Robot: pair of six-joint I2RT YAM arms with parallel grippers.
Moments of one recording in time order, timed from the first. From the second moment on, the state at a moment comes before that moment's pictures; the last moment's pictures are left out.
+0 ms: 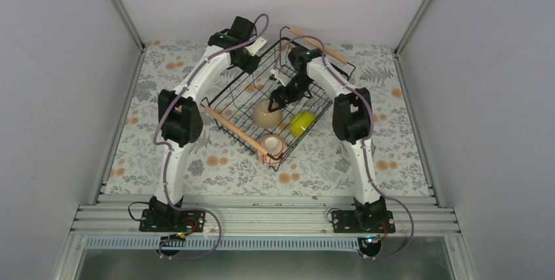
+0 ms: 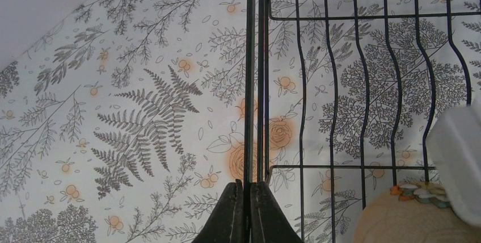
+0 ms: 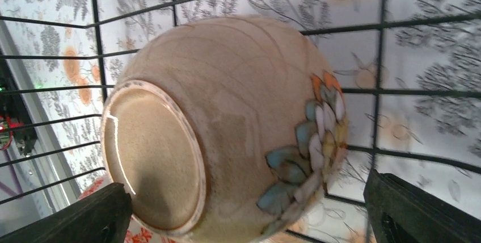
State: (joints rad) left arm -0.42 2.27 2.27 -0.98 0.04 0.24; right arm 0.41 2.40 2.15 -1.28 -0.63 -0.39
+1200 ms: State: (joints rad) left arm -0.43 2.29 2.31 -1.02 0.01 0.24; right arm 0.52 2.39 2.04 -1.28 -0.77 -0.39
